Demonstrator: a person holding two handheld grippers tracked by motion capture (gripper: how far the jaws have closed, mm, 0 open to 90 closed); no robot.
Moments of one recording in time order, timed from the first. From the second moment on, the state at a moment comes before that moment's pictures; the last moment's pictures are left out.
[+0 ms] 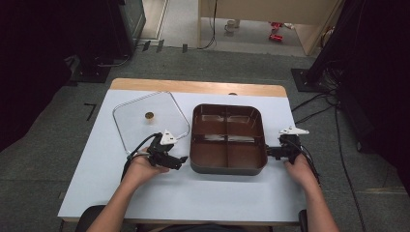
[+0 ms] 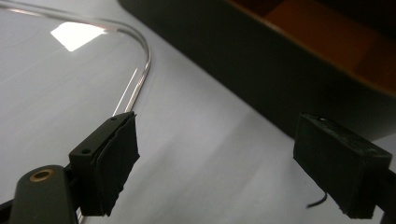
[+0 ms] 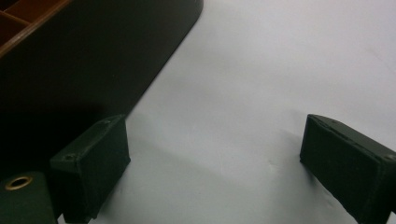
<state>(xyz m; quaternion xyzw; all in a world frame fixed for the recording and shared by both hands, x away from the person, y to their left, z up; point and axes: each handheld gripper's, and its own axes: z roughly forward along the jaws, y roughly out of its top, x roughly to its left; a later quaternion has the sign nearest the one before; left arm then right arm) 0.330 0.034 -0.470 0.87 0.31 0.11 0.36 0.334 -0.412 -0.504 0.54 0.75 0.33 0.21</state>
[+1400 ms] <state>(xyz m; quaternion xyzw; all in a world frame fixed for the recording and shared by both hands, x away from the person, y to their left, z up) 0.407 0.062 -0.427 0.86 0.35 0.11 0.36 0.334 -0.412 -0.504 0.54 0.75 0.33 0.21</state>
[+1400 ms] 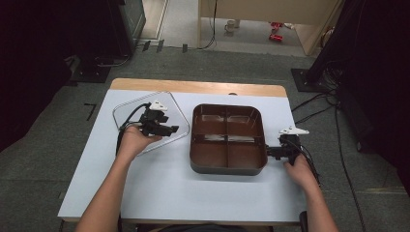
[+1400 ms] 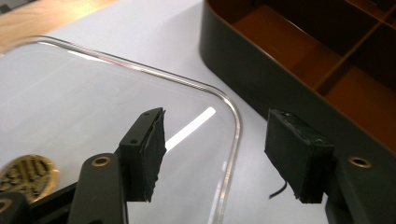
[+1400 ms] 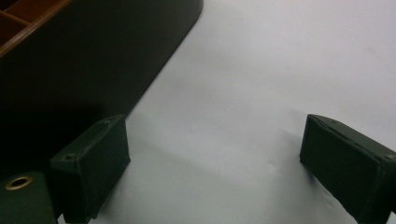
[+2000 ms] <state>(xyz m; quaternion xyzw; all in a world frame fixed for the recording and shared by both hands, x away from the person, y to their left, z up) 0.447 0.094 -0.434 0.83 0.40 0.12 0.36 0.334 -0.412 -0.504 0.54 0.75 0.33 0.21</state>
